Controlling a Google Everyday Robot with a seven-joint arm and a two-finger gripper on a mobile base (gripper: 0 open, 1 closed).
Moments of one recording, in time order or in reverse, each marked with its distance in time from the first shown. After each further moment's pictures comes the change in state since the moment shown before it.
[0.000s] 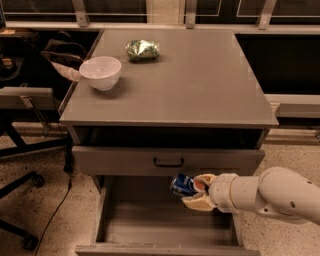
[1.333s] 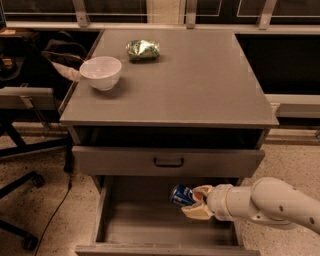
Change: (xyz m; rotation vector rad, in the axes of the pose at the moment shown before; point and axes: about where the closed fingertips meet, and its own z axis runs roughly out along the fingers) arm 0.052 0.005 0.039 -0.049 0.024 0.080
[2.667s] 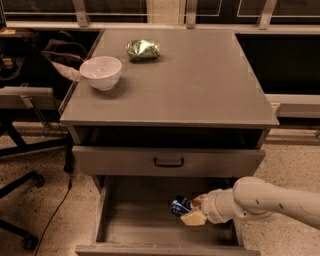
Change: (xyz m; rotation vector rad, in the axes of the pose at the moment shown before) arm 0.059 -0.004 0.053 -0.057 0.176 0.100
